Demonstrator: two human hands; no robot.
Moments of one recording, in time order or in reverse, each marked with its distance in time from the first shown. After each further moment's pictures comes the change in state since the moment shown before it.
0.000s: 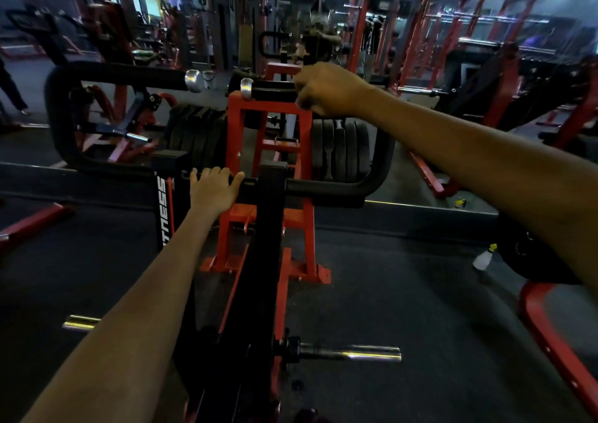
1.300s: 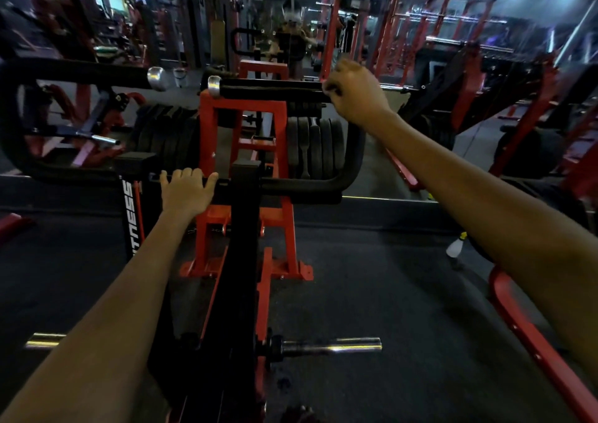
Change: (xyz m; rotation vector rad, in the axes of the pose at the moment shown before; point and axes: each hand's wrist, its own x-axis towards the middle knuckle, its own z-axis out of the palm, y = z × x) left_hand 0.002 0.000 0.008 0.054 0.024 -0.008; right_hand -0.067 0.021 0.022 0.166 0.326 0.527
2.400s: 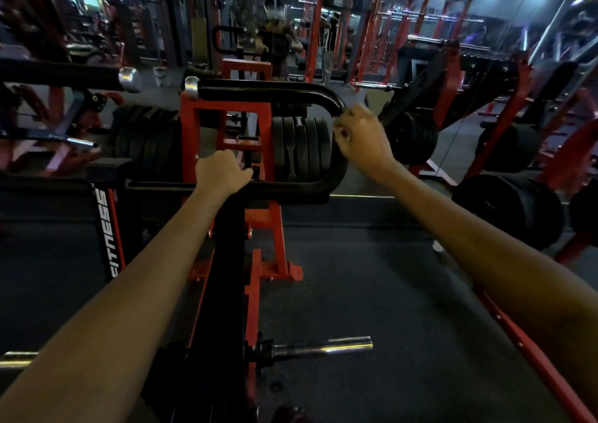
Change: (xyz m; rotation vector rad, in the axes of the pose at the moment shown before) left_hand 0.024 0.098 -0.020 -0.037 -0.075 0.097; right_hand -0.071 0.019 0.030 0.051 0.091 0.111
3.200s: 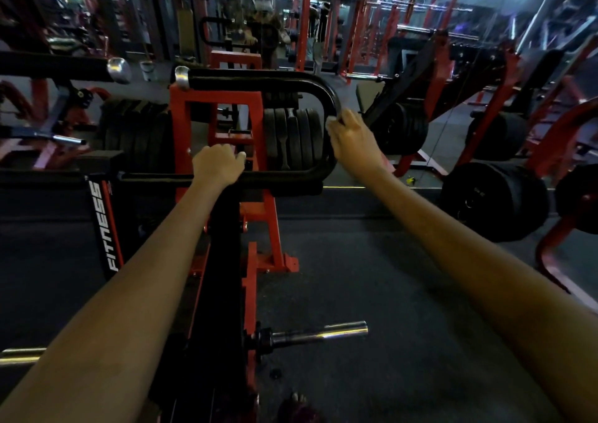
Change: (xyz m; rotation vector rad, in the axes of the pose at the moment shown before) left_hand -0.006 0.004 0.004 0.031 0.005 0.054; right_hand -0.031 -0.007 0.012 -0.075 0.033 0.027
